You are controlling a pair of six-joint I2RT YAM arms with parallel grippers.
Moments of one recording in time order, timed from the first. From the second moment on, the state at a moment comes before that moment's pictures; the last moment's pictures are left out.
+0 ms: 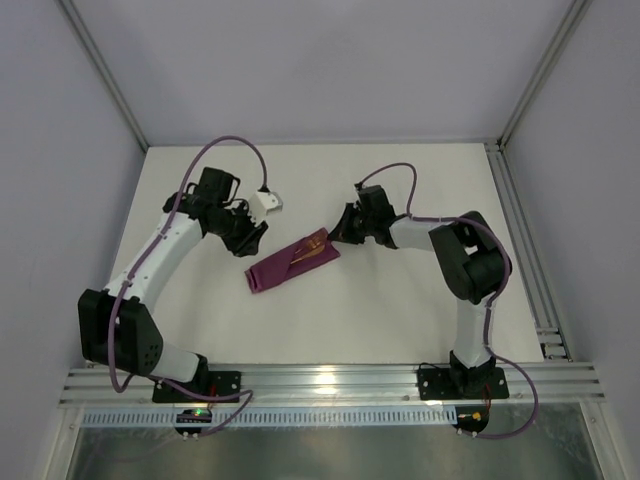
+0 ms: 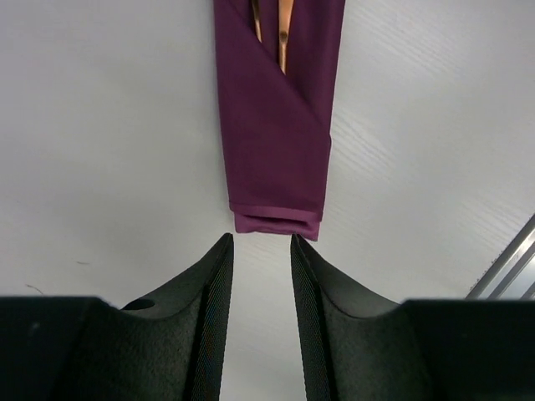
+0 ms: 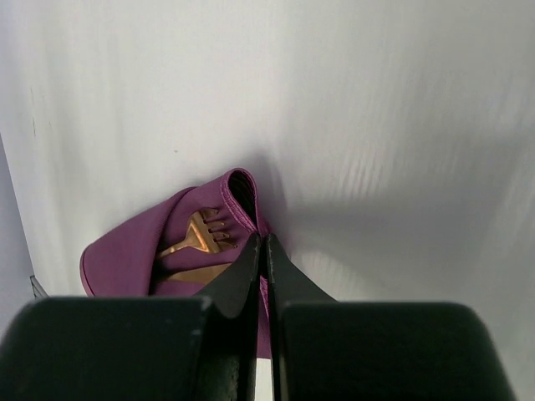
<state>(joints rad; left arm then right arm) -0.29 1.44 1.26 -0.91 0.43 0.66 0.47 1.96 1.09 0.16 -0.32 0.73</state>
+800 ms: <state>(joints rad) -0.07 1.37 1.12 -0.93 0.43 0.64 0.46 2.04 1.31 -0.09 -0.29 0.61</state>
